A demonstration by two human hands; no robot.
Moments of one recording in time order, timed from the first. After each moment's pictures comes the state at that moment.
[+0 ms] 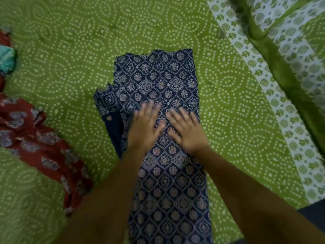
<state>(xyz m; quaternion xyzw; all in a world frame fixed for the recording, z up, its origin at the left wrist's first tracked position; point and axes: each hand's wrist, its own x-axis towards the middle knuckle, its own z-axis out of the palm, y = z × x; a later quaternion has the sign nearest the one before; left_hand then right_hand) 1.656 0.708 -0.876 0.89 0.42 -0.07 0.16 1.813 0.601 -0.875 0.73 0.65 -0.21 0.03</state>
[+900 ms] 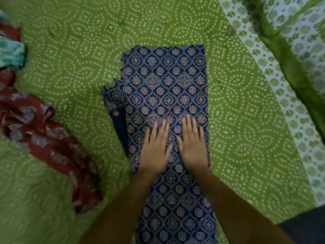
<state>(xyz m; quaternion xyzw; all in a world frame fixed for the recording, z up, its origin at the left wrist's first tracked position) 1.626 0.626 -0.883 0.91 0.37 -0.12 0.11 1.755 0.566 -0.879 0.84 0.51 -0.18 -0.02</state>
